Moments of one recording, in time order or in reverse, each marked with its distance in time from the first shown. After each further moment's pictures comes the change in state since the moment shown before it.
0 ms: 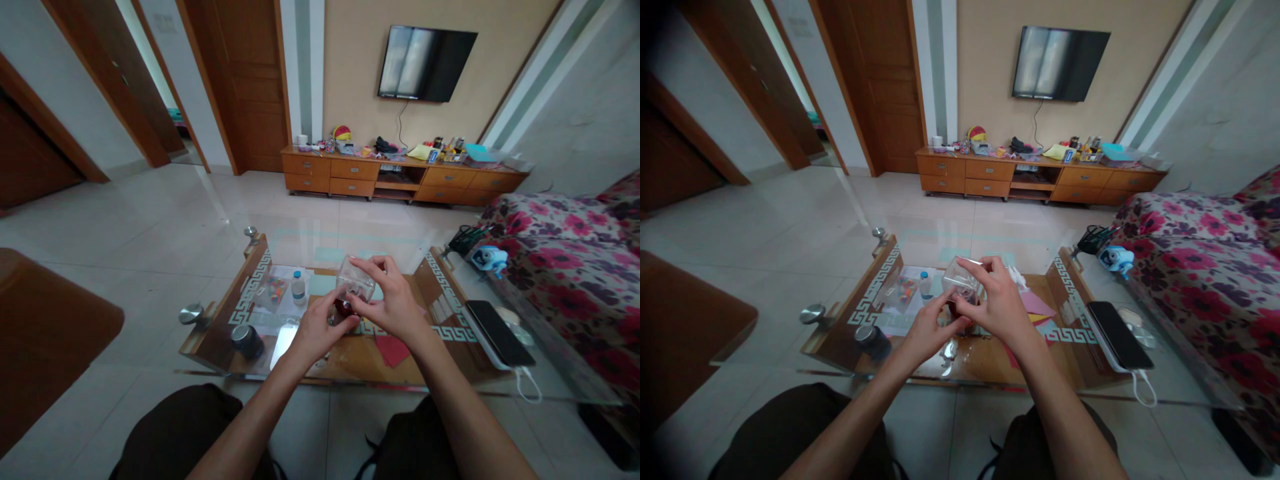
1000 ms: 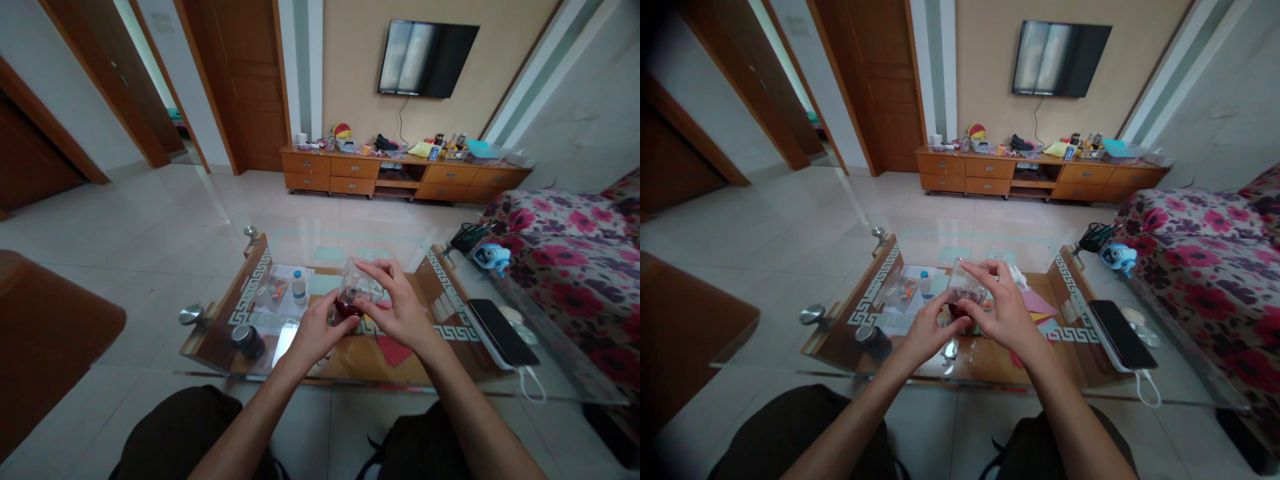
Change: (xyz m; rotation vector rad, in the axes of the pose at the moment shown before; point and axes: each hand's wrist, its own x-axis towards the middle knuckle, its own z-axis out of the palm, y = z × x) left_hand 0.001 0.004 -0.003 0.058 -0.013 -0.002; right_hand -0.014 0.005 -0.006 0.135 -0.054 0.041
